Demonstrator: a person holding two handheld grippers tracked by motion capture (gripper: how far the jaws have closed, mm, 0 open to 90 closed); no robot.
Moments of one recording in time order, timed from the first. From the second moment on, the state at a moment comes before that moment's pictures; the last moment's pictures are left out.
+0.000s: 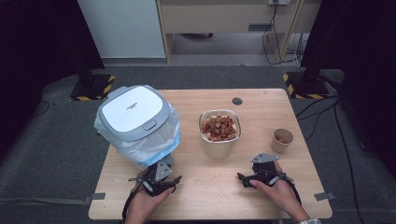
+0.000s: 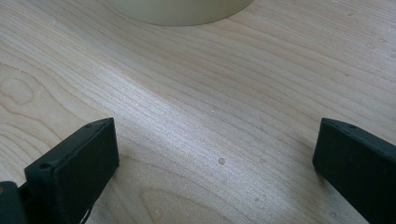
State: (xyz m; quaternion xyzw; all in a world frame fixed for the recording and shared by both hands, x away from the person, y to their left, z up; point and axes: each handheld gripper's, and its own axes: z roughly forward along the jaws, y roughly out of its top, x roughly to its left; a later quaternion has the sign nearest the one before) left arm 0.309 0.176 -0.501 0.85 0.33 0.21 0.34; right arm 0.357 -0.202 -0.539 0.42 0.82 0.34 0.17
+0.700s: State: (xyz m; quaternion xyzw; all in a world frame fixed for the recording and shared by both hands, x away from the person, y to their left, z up) left arm 0.326 0.193 -0.492 0.83 0.35 0.27 0.34; right arm 0.355 -0.202 -0.539 0.42 0.83 0.34 0.17
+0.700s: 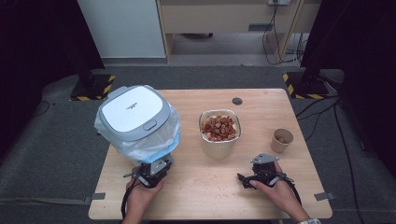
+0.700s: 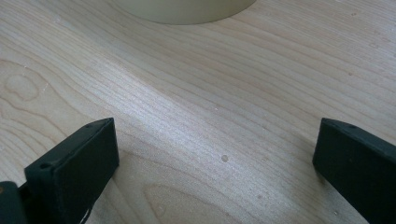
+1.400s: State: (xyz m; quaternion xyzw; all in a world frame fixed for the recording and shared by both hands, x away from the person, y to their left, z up) left arm 0.331 0.194 -0.506 0.81 0.40 0.27 0.32; right arm 0.355 -0.202 -0.539 0.42 0.83 0.34 0.17
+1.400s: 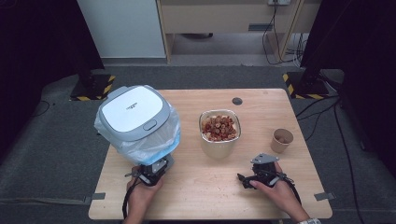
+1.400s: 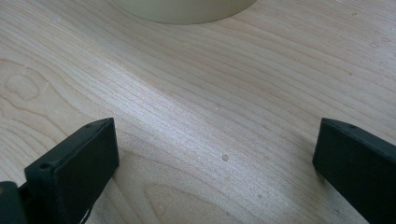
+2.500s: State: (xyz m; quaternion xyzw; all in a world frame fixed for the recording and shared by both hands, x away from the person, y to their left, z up) left arm 0.333 0.194 -0.520 0.81 0.42 0.25 0.31; right arm 0.353 -0.205 -0.537 0.42 0.83 0.33 0.16
